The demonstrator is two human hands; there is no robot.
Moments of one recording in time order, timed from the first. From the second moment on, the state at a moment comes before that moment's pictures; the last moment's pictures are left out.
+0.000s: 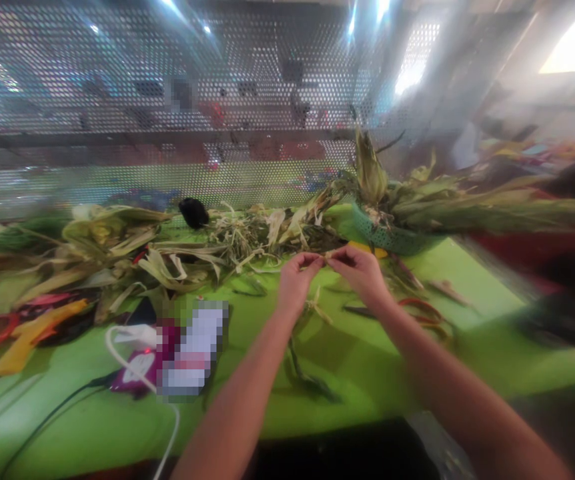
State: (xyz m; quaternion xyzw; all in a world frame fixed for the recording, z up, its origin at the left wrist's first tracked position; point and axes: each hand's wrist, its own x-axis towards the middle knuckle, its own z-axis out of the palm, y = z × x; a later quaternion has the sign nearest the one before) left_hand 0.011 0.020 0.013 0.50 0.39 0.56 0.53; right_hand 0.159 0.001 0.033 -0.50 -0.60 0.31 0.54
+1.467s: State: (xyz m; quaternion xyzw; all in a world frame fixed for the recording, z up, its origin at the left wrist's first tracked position) left_hand 0.009 0.017 0.021 0.46 0.39 0.56 0.56; right_hand 0.314 -0.107 0.013 -0.66 -0.74 0.05 0.16
